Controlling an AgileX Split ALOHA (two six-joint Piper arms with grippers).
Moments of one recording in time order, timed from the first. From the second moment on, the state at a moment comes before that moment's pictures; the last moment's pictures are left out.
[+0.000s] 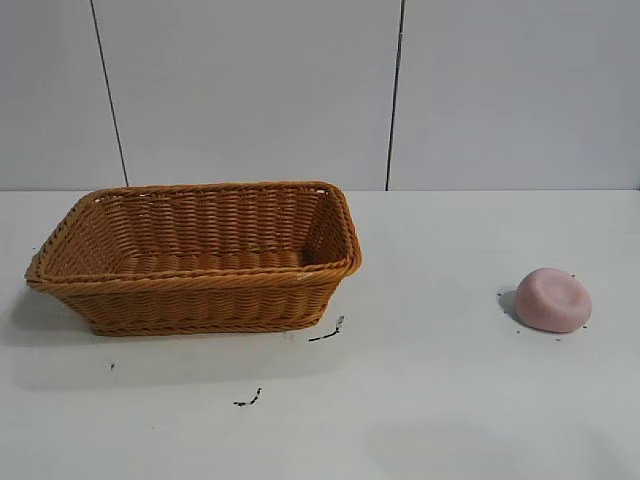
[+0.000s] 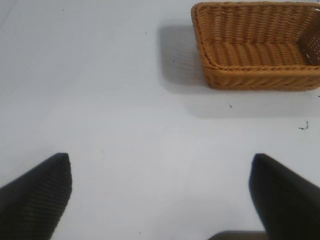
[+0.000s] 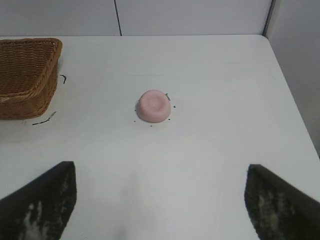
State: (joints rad) left arm -0.01 0.00 -0.50 -0.01 1.06 -0.03; right arm 0.01 0.00 -0.50 0.00 1.03 0.00
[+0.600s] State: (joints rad) left arm -0.01 0.00 -0.50 -0.01 1.06 -0.03; right arm 0.01 0.21 -0.57 0.00 1.01 0.00
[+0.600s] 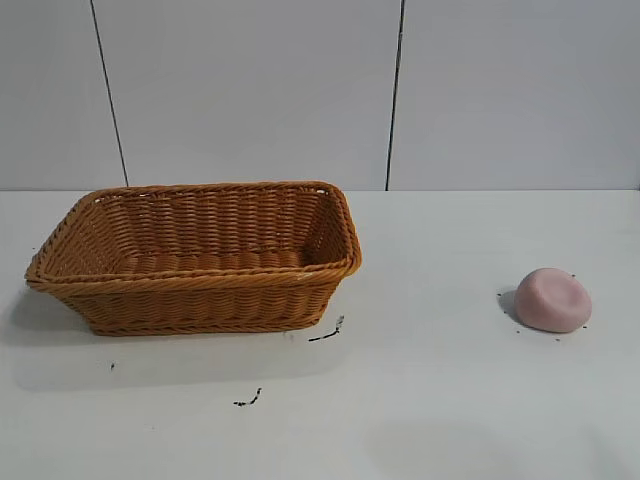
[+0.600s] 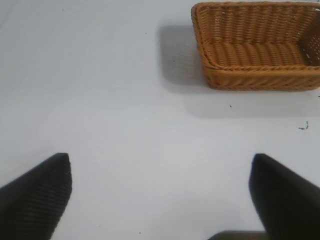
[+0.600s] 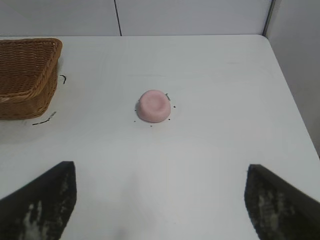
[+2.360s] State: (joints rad) left arm -0.01 0.00 -0.50 -0.01 1.06 -0.03; right arm 0.10 2.03 -1.33 -0.09 0.80 0.03
